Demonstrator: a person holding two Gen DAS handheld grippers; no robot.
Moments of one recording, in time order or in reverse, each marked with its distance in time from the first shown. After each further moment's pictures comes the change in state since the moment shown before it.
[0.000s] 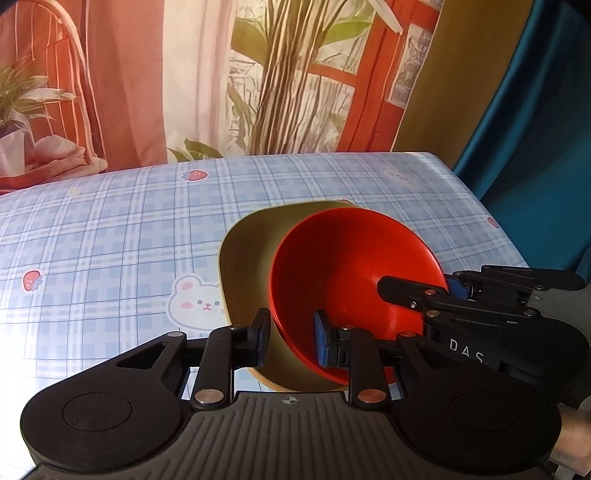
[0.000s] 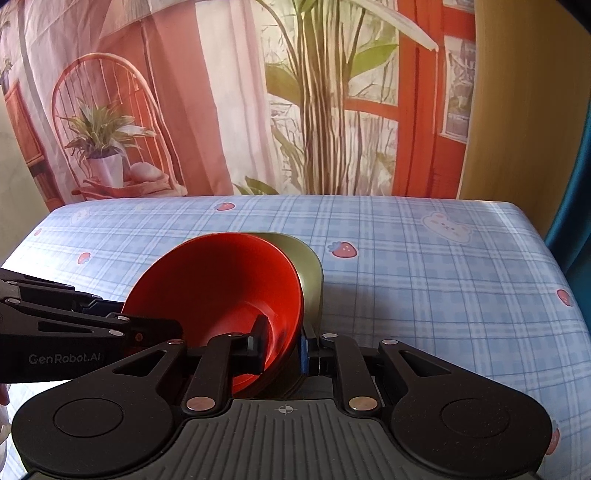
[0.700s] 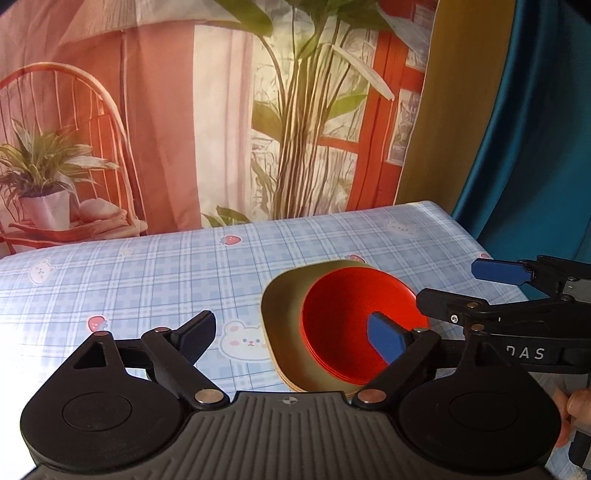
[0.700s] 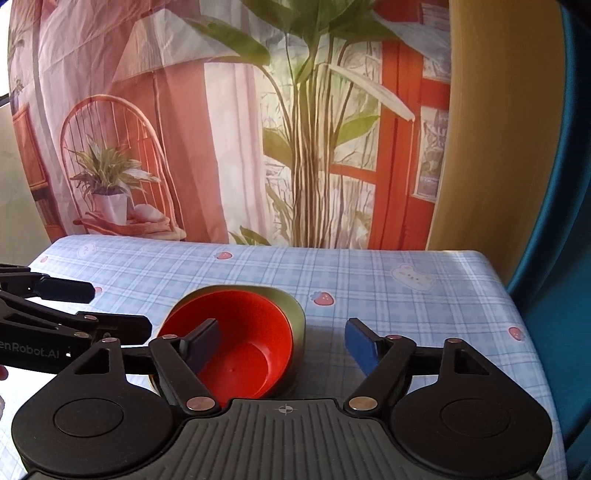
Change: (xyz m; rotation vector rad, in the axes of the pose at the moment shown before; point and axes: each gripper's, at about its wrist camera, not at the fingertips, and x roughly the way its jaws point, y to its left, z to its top) left arm -0.079 0.001 0.000 0.049 -0.181 0.081; right arm -0.073 0.006 0.013 -0.031 -0.137 -0.050
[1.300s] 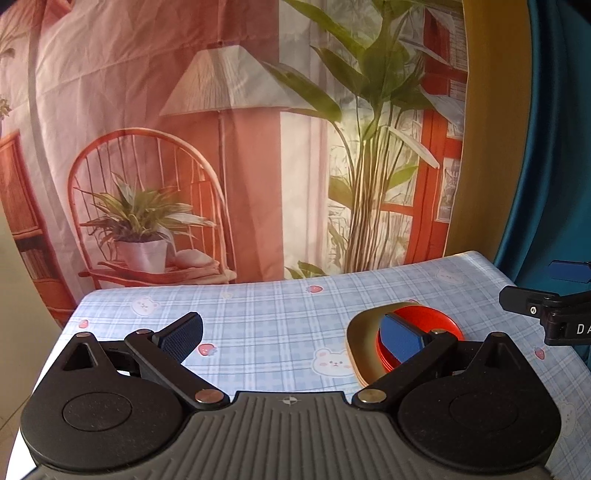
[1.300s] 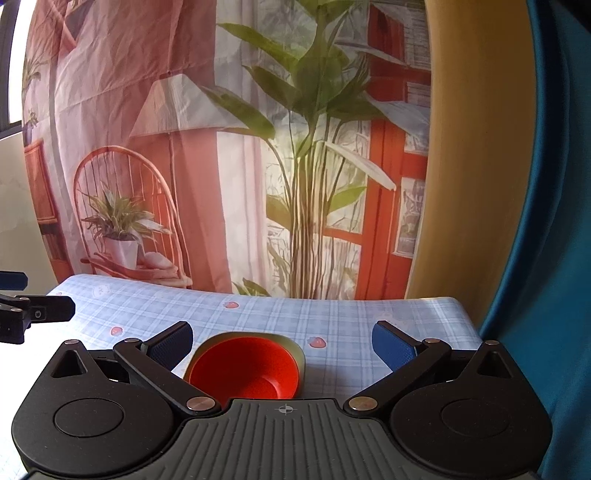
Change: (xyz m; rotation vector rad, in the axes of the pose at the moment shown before) left arm -0.108 0.026 -0.005 0.002 -0.173 0.214; right arm -0.080 0.021 0.015 -0.010 -0.150 -0.038
